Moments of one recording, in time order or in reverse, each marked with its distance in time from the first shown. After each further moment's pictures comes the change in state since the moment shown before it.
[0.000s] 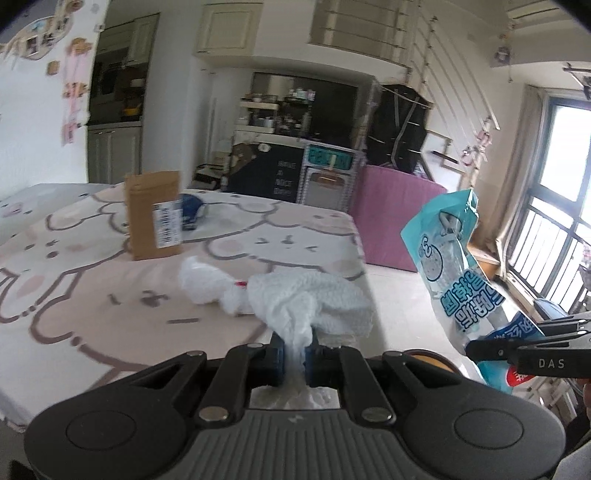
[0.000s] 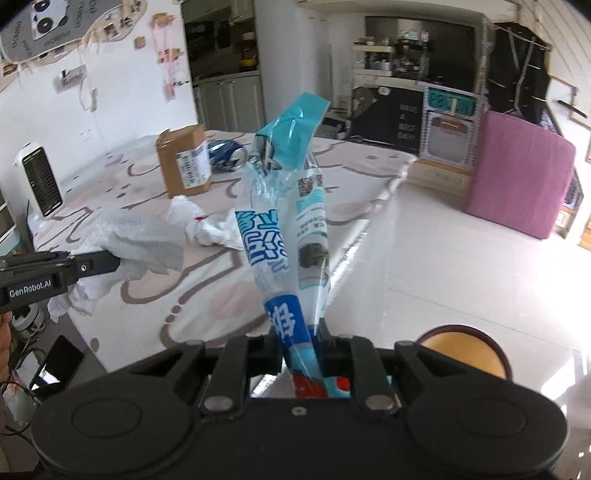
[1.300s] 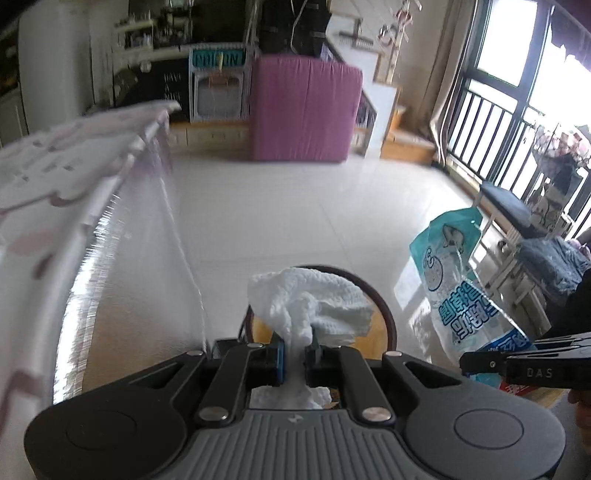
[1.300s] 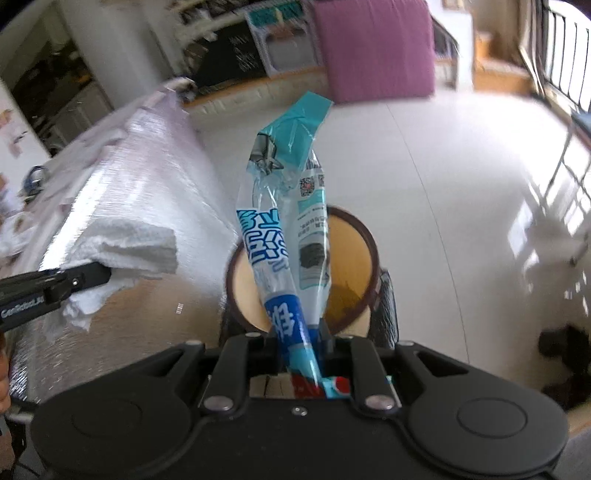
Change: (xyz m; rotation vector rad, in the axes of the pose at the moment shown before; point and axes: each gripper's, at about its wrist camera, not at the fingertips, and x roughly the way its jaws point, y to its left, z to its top) left arm 0.210 -0.224 -0.045 0.191 0.351 -0.188; right arm 0.035 -0.254 -0.121 0.491 0.195 -0.182
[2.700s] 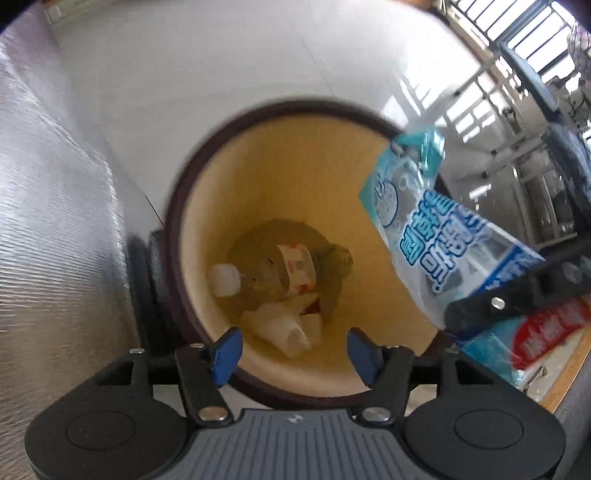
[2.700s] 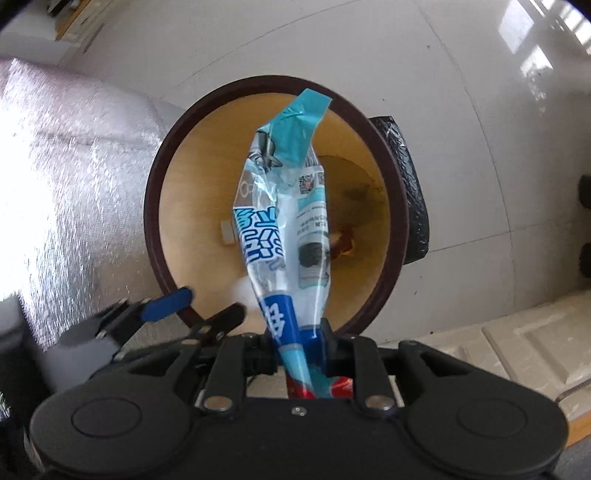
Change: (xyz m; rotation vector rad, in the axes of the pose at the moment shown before) left arm 0.259 0.017 0.015 0.032 0.560 -0.122; right arm 0.236 -0.043 0.099 0.344 0.650 0.019
